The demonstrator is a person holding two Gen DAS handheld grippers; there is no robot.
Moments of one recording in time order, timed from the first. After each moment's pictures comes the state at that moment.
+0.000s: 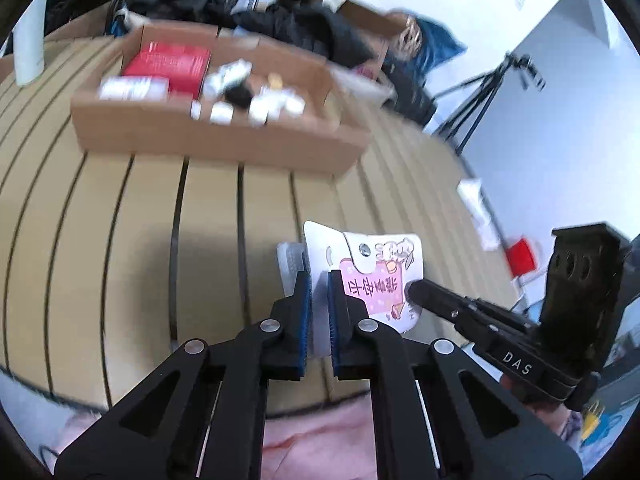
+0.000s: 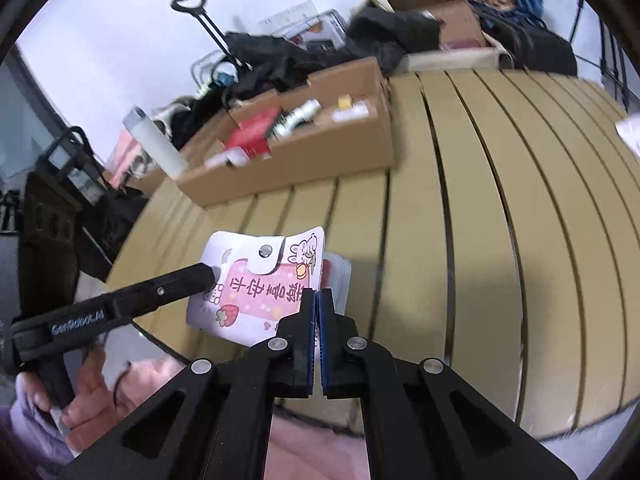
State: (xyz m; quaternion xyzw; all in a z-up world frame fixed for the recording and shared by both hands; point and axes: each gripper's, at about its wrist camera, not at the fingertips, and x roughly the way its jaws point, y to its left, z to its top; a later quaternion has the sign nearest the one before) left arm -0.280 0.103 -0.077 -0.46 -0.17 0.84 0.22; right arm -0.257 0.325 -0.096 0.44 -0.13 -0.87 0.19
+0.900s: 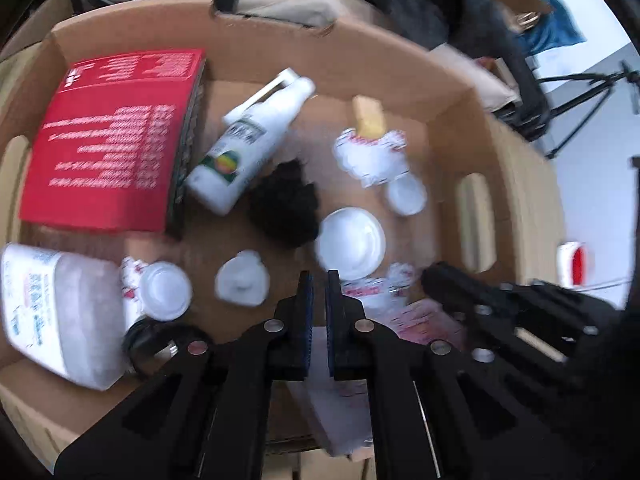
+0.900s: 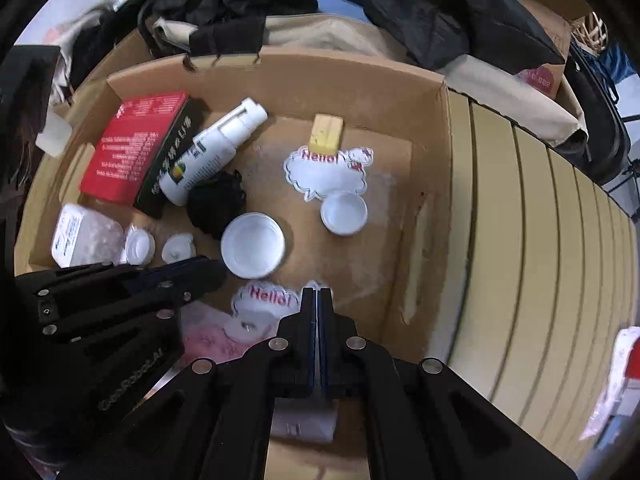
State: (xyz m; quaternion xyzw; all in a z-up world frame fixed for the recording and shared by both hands) left arm -0.533 0.125 -0.151 -0.61 -0.14 0.77 0.14; right arm -0.530 0.245 -0.129 0.60 0.06 -0.79 0.12
